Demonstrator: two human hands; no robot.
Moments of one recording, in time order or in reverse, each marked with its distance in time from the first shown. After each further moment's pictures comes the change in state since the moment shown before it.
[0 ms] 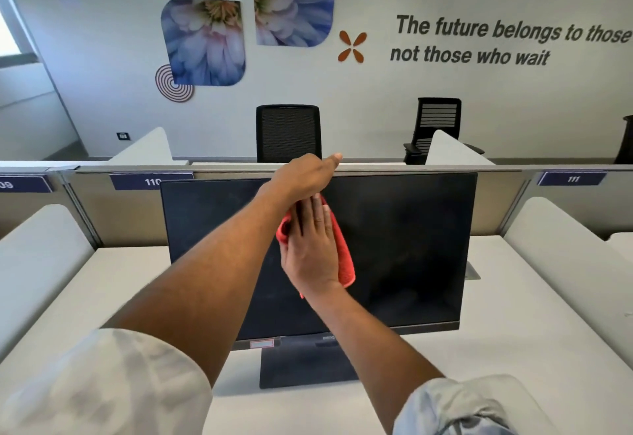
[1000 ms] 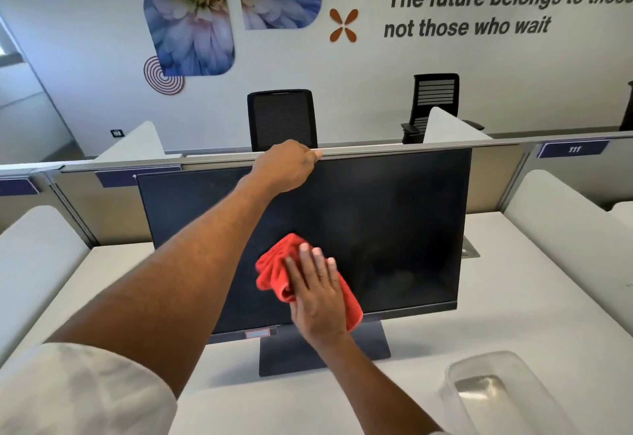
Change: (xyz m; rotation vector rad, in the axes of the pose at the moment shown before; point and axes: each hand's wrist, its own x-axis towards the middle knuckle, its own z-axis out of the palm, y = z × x) left_hand -0.011 0.005 -0.001 0.095 -0.004 0.049; right_hand -0.118 0.020 0.038 0.020 -0.002 -0.014
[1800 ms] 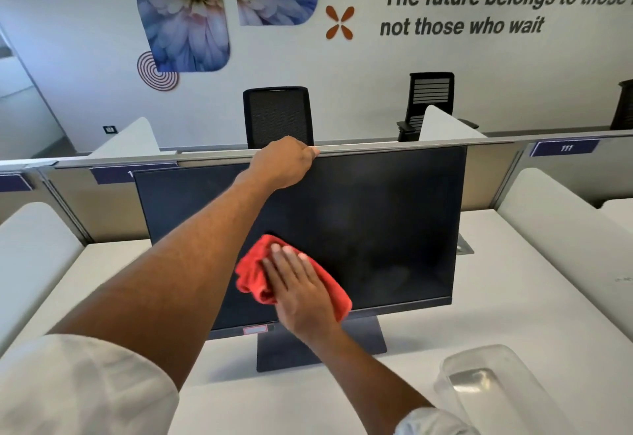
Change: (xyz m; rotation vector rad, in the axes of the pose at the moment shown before) left_hand -0.009 0.005 -0.005 -0.030 -0.014 -0.024; right_hand 0.006 -0.014 0.001 -0.064 -0.081 -0.201
